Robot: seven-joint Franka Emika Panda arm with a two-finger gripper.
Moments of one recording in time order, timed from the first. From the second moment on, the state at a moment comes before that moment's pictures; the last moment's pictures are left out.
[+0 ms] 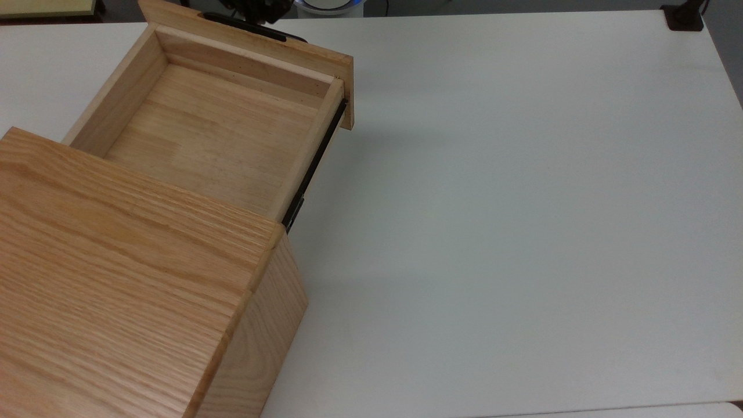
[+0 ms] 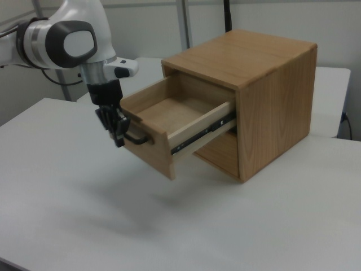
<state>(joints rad) 0.00 -0.11 -0.07 -1.89 -0.11 1.70 0.26</state>
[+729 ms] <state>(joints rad) -0.06 0.24 -0.07 -1.56 -0.13 2.09 0.42</state>
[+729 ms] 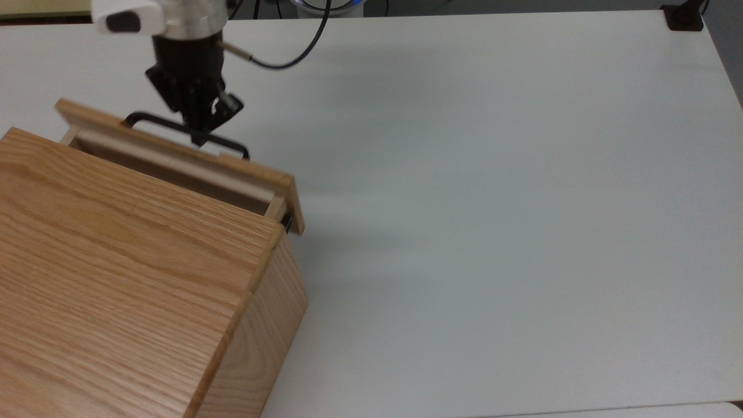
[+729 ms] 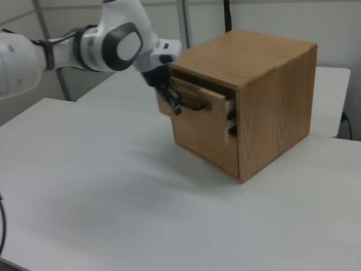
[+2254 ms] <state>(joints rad) -0.04 -0.05 -0.01 -1.59 0.03 1.64 0.31</state>
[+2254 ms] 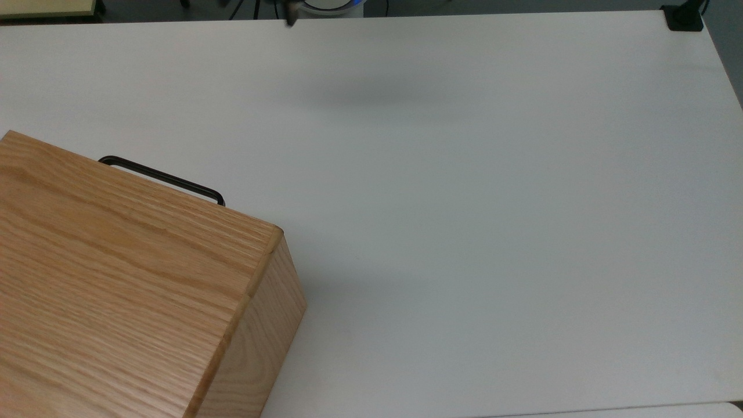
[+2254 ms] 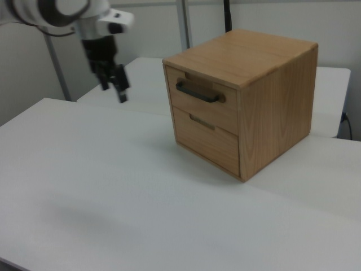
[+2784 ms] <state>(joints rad) 0.09 -0.08 -0.08 -1.65 -0.04 1.61 0.09</state>
